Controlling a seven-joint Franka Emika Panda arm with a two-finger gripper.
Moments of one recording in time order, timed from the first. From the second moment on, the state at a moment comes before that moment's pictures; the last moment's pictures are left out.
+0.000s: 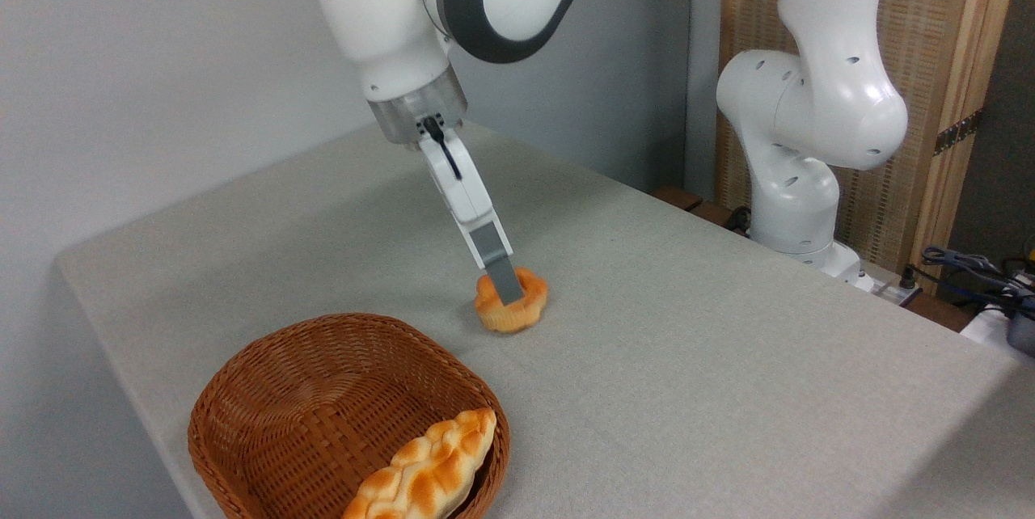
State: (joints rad) arm -0.11 -0.13 -0.13 -2.10 0.07 1.78 0.87
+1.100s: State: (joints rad) arm -0.09 -0.05 0.02 -1.63 -0.02 1.63 0.67
